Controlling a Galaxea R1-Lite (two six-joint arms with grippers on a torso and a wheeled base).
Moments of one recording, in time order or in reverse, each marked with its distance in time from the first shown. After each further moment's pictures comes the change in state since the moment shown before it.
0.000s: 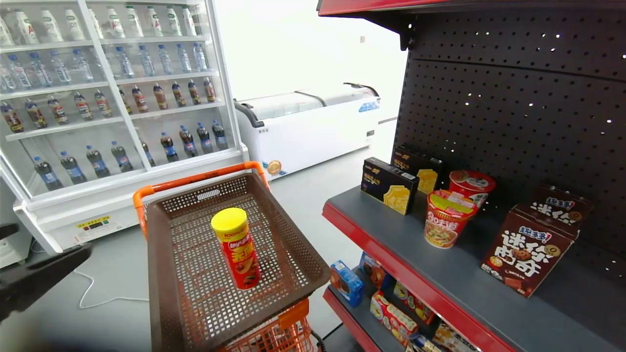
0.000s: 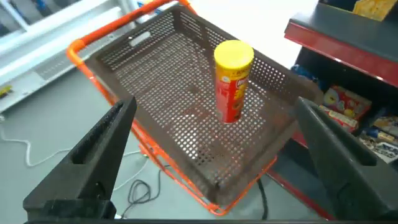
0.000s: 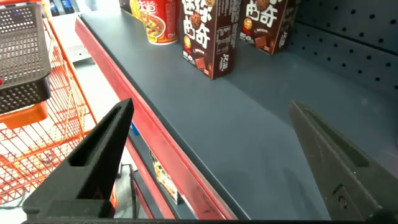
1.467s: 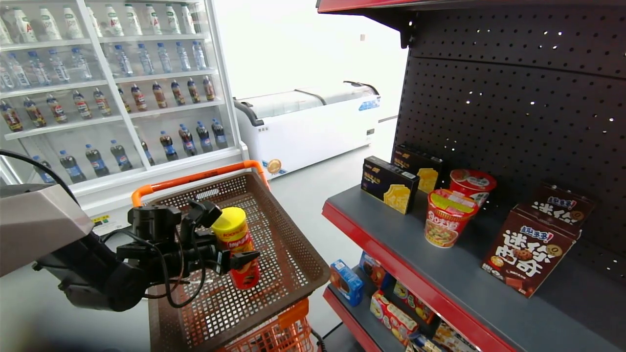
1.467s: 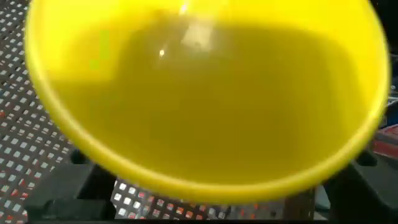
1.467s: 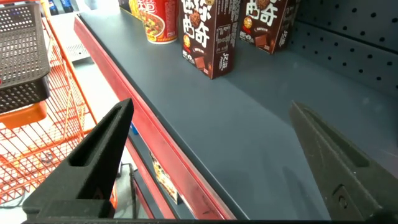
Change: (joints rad) left arm -0.101 1.233 -0.030 -0.970 -0.355 0.084; right arm 0.000 0.000 0.000 0.000 -0.001 0.000
